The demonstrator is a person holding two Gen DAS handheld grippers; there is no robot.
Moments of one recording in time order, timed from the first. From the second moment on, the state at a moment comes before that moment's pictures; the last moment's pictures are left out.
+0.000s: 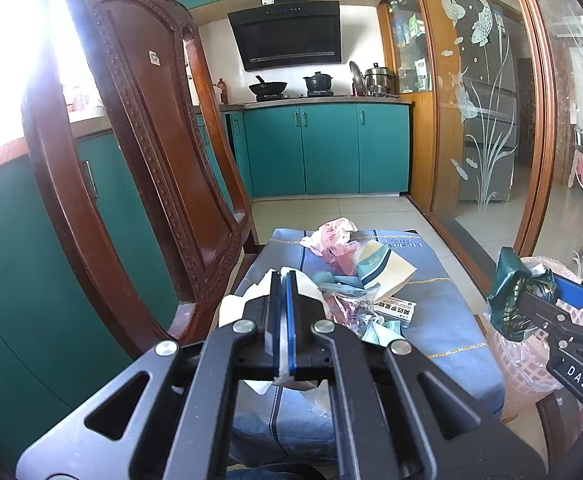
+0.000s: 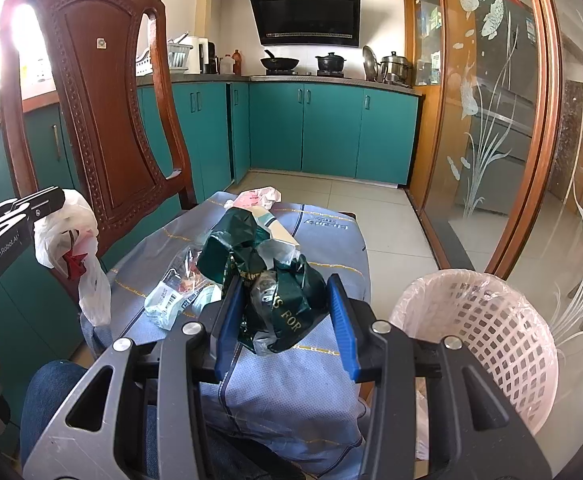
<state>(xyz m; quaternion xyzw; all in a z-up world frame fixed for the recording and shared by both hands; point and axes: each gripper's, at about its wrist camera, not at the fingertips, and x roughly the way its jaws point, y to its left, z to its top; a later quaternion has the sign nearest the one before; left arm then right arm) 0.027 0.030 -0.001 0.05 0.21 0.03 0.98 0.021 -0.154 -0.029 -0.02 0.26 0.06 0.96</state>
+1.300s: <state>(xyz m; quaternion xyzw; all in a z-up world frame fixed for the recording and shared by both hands) 0.111 -0.170 -0.030 0.02 0.27 -0.23 0.93 -0.015 -0.360 -0.071 0.09 0.30 -0.15 0.94</state>
